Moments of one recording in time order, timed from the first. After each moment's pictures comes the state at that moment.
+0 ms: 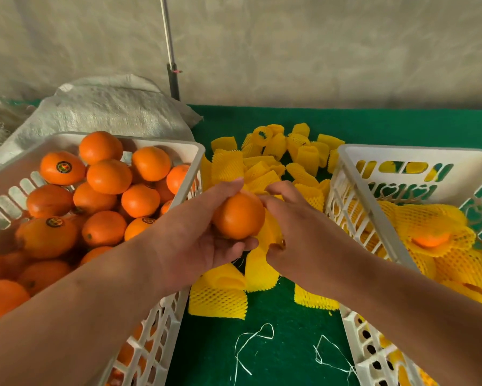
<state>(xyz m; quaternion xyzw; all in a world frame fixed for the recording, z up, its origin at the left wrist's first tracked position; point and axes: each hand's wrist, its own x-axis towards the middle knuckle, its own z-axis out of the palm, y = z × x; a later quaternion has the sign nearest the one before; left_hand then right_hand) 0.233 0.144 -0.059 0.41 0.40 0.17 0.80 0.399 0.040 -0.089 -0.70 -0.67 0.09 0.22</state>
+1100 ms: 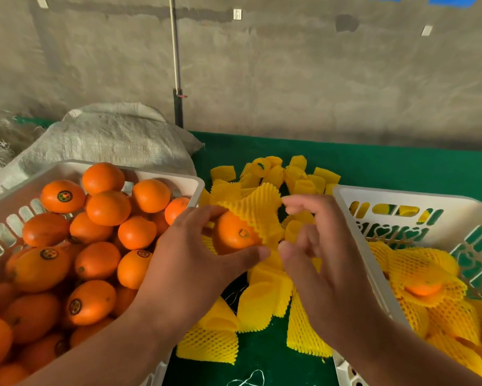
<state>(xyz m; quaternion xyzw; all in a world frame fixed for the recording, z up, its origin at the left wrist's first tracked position) 0.227 0.139 -0.062 0.77 0.39 0.34 0.37 0.395 0.030 -0.063 -0.61 -0.61 0.04 0.51</state>
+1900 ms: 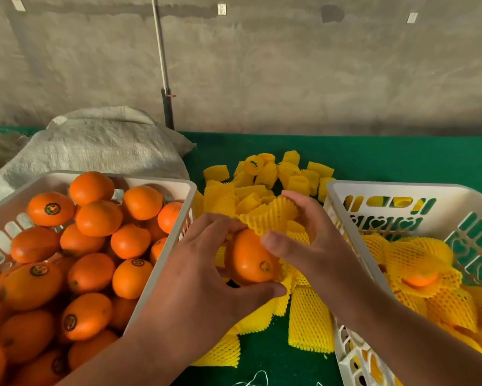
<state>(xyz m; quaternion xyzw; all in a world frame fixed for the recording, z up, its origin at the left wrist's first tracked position) 0.231 0.130 -0.062 0.84 0.26 0.34 0.32 0.411 0.045 -0.060 -0.65 -0.47 0.25 0.55</state>
